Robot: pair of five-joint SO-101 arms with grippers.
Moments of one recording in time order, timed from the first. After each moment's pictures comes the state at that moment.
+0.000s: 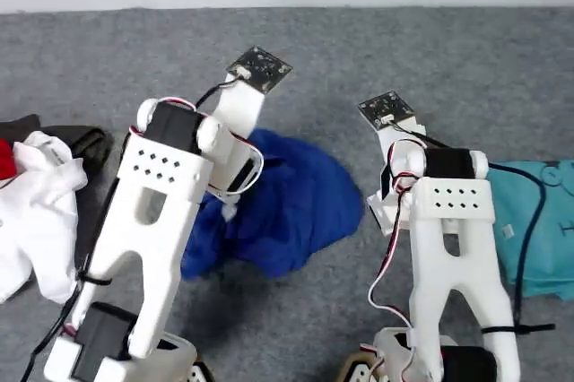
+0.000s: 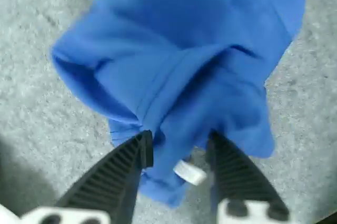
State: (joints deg) left arm 15.9 -9.4 -0.5 99.4 -7.2; right arm -1.9 -23.0 28.1 84.5 23.3
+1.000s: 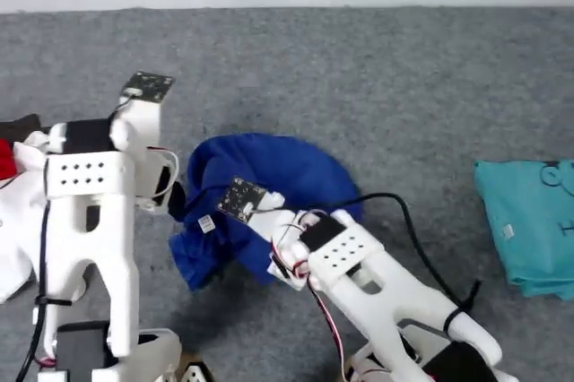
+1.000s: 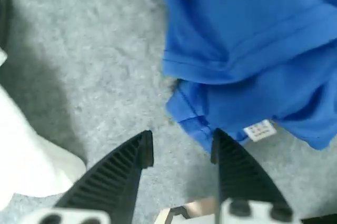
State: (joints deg) left arm -9.1 -13.7 14.5 99.4 -7.2; right arm -39.9 -23.0 55.1 50.5 21.6
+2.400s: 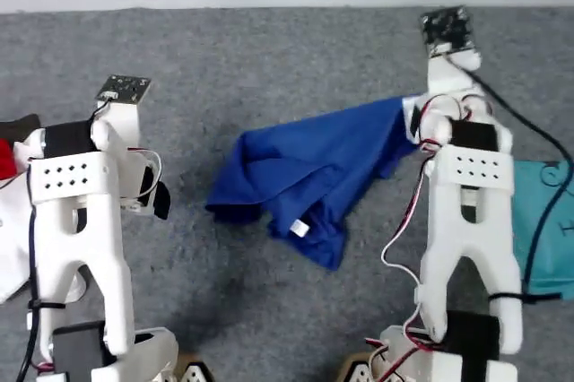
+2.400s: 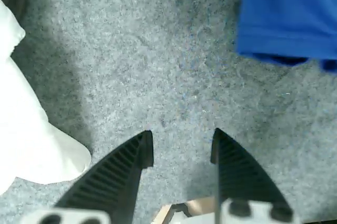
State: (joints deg) left arm -13.1 -13.7 15.1 99.4 -7.2; right arm 5.3 -12.9 15.3 46.9 16.4
